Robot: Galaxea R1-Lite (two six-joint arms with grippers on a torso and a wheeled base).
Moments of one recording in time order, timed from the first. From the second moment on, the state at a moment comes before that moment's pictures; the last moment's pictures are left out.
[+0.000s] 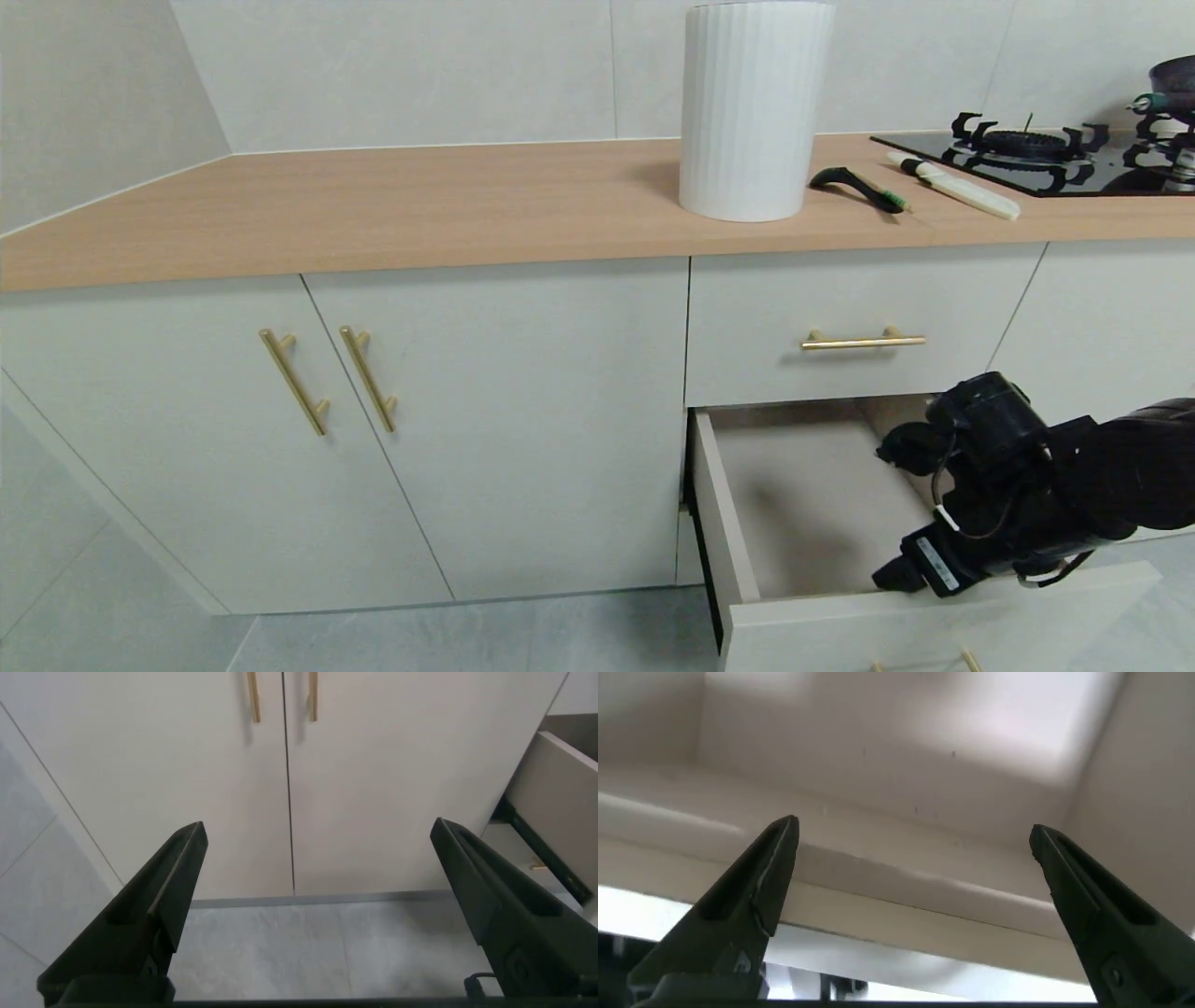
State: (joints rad) left arm 0.01 0.00 0.00 0.00 0.02 0.00; right arm 0.32 1.81 -0.85 0.19 -0.09 -0.10
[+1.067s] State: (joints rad) left arm 0.01 0.00 0.00 0.00 0.02 0.00; right arm 0.45 1.79 -0.83 0.55 -0.17 -0.22
